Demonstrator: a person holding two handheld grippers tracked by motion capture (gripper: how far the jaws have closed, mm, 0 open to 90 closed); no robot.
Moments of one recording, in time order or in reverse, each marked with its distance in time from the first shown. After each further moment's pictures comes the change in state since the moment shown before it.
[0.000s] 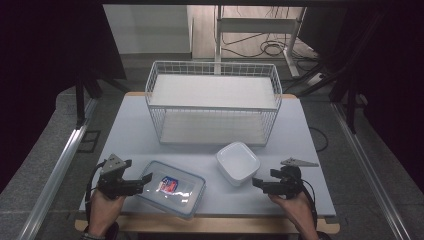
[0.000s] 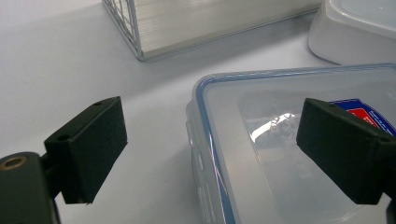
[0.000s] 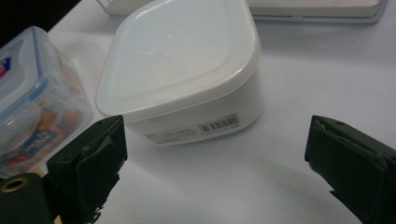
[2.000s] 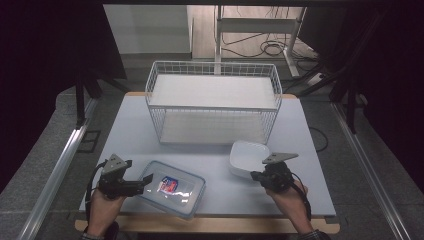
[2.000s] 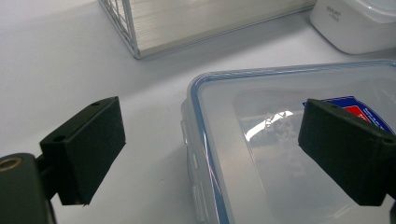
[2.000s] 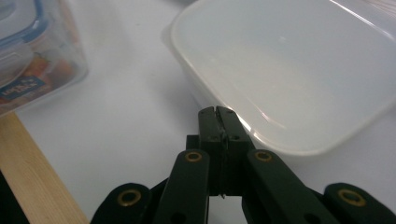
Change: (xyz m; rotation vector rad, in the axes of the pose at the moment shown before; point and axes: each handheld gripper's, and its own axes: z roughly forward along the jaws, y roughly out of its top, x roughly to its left) left arm -0.003 0.002 0.000 0.014 -0.004 0.005; right arm 0.032 0.026 0.009 0.174 -0.057 -0.310
